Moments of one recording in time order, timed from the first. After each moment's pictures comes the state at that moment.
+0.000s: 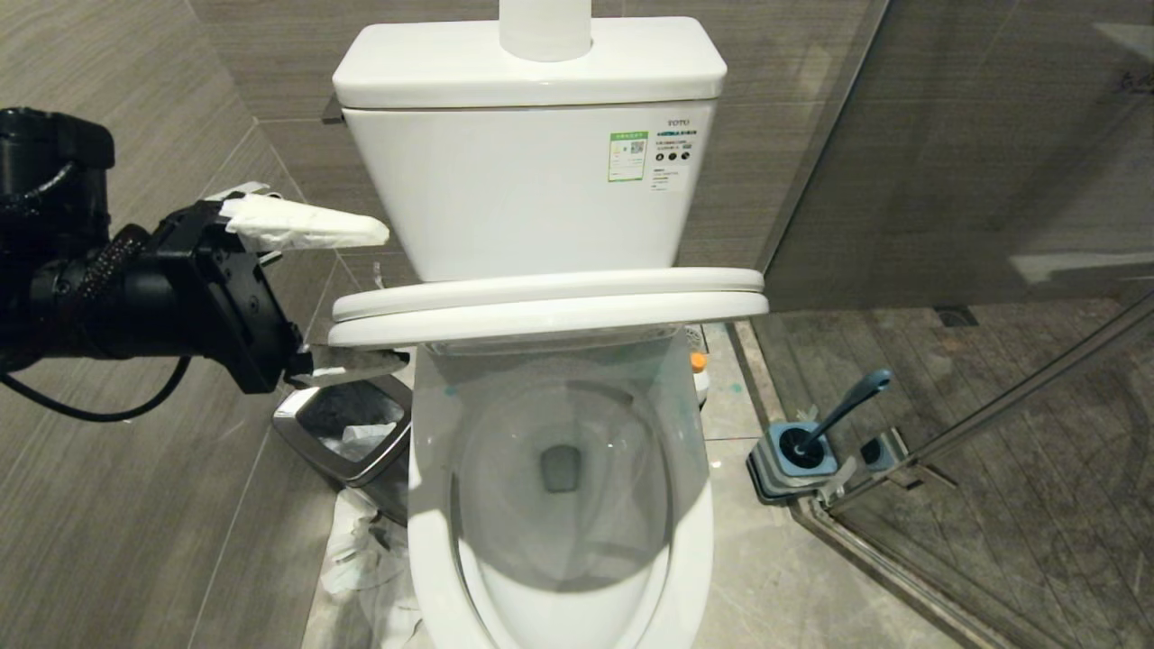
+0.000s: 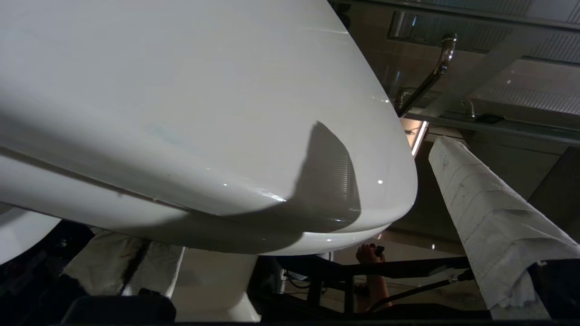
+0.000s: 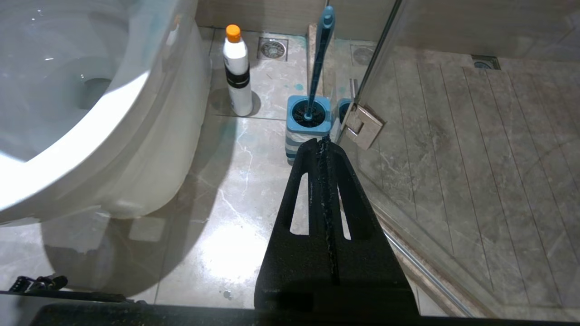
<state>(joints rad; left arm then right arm) -0.09 1.52 -1.22 0.05 -1.29 -0.85 0.00 0.00 0.00 -0.01 0.01 -0.06</state>
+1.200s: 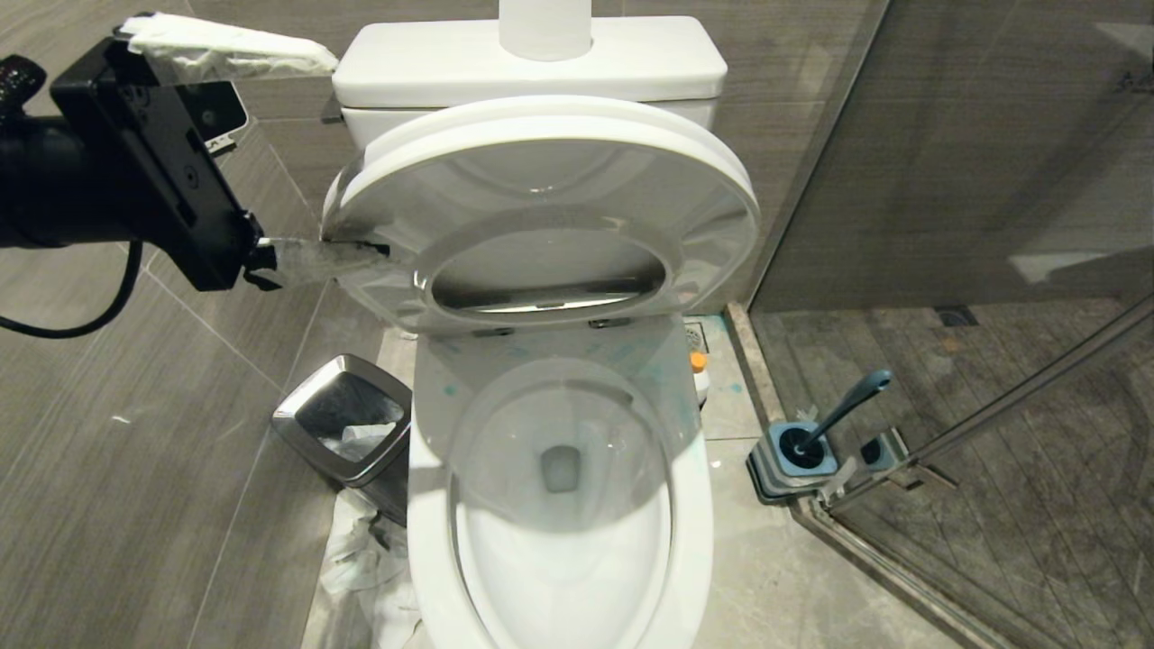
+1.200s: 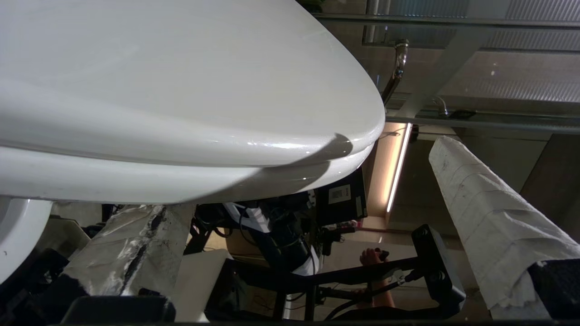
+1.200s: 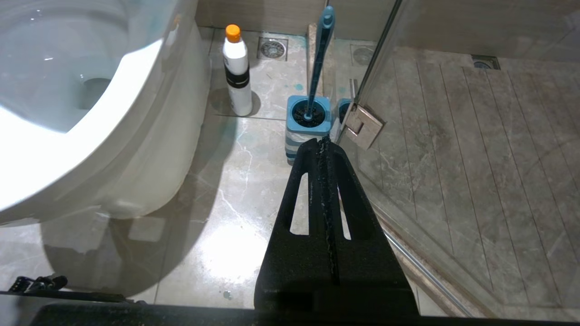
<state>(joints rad) -0.11 1.50 -1.43 0.04 -1.28 -1.00 0.00 0.00 0.00 -0.01 0.01 -0.06</state>
